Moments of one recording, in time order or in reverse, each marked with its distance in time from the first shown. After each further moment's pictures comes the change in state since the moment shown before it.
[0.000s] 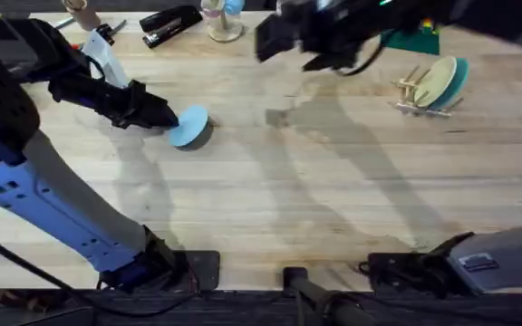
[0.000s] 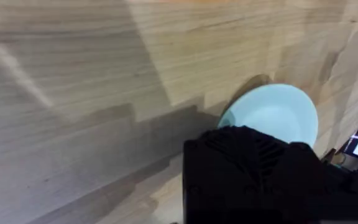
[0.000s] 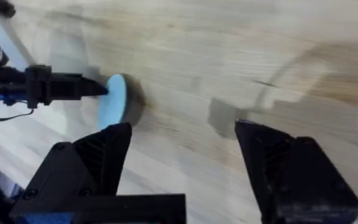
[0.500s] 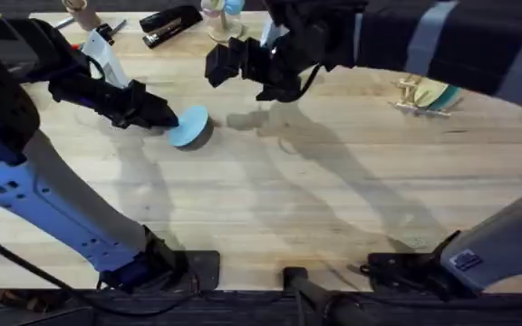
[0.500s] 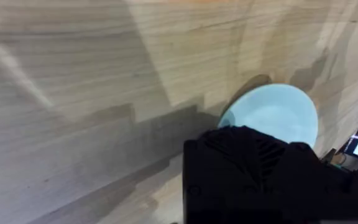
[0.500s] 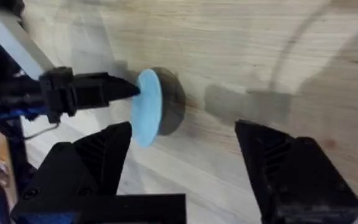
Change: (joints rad) left arm 0.000 0.000 0.000 0.001 0.000 0.000; right arm 0.179 0.179 0.000 0.185 -0.003 0.294
